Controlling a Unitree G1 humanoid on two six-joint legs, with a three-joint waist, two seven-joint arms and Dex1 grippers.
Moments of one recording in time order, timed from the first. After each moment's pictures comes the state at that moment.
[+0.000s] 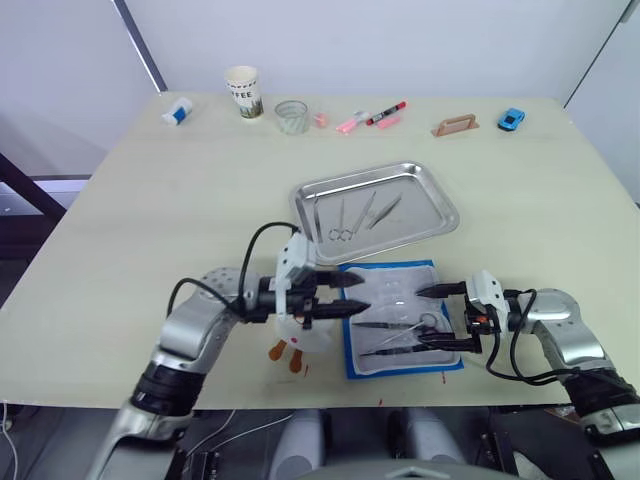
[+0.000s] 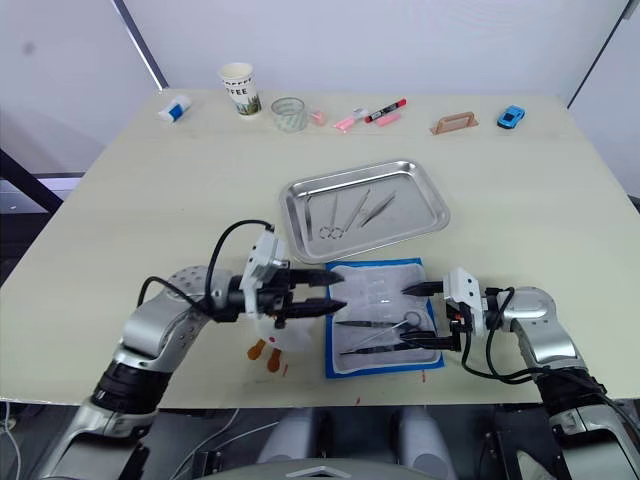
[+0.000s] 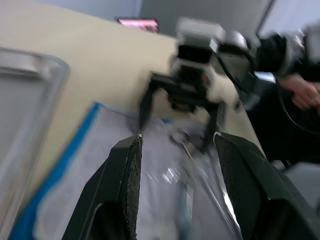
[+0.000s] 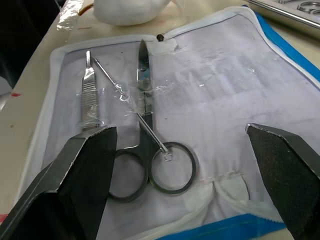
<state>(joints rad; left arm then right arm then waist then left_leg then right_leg) -0.25 0.59 -0.14 -0.19 -0.49 0.45 -1.23 -0.26 -0.57 0.15 0.28 0.29 -0.09 1.39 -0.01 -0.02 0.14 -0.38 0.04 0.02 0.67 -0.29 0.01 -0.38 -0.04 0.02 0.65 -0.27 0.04</state>
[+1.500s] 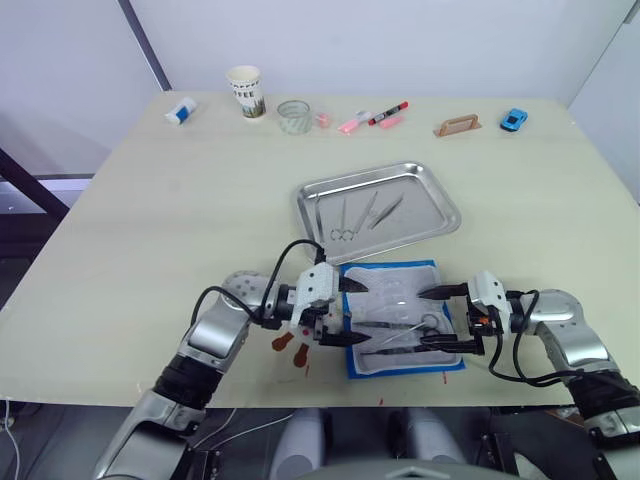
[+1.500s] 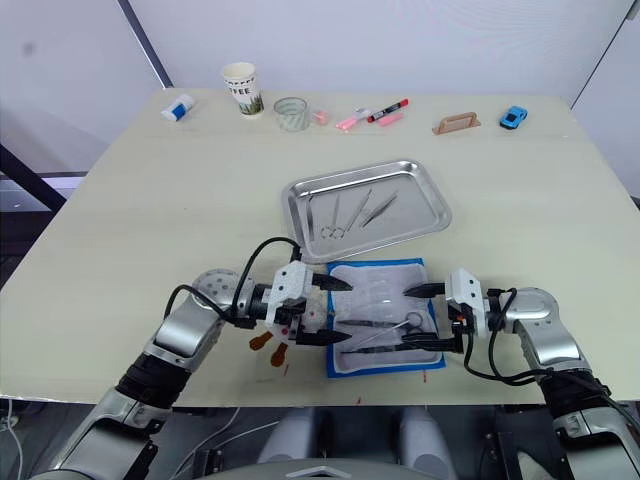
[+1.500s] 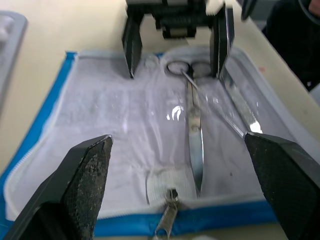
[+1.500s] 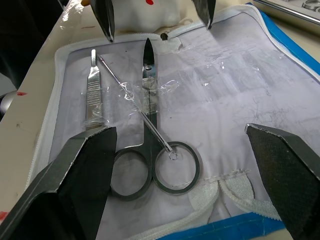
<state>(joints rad) -0.34 0.55 -0.31 0.02 -0.18 0.12 -1.24 -0.26 -0.58 0.15 0.26 0.30 -0.07 1.39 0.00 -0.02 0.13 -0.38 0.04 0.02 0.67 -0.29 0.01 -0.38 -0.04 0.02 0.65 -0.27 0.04</state>
